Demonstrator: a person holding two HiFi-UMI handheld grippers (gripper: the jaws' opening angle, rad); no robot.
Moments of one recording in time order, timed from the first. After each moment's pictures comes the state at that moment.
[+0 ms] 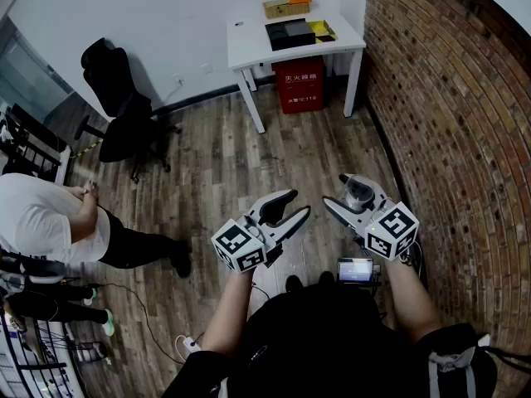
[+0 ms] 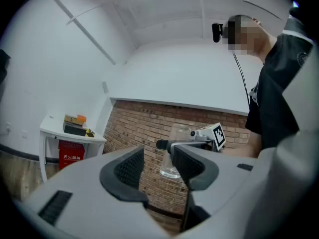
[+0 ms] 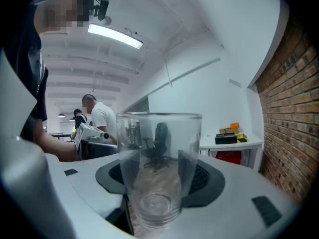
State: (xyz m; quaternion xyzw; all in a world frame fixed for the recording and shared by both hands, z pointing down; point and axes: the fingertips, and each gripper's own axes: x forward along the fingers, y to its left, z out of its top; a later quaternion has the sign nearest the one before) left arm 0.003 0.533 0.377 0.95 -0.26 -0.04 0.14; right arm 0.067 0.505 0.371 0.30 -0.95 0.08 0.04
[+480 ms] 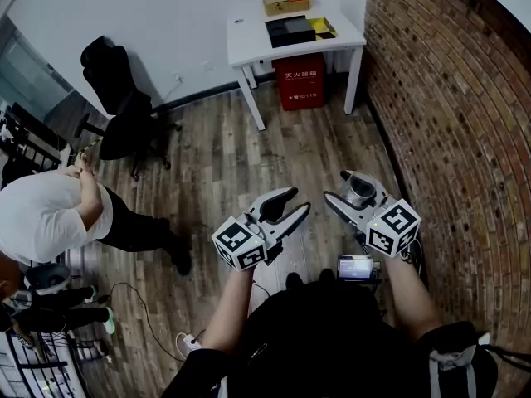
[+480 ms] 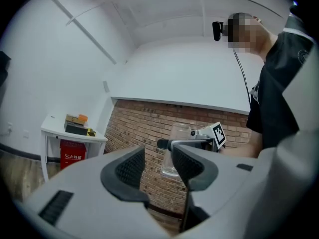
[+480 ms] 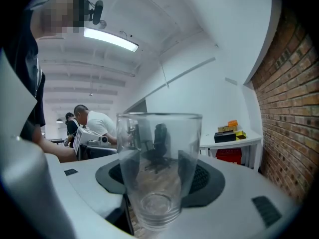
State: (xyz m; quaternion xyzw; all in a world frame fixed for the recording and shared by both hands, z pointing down) left arm 0.000 0.533 0.378 0.95 -0.27 -0.03 0.14; right arm 0.068 0.503 0.369 0.30 -0.95 0.11 0.03
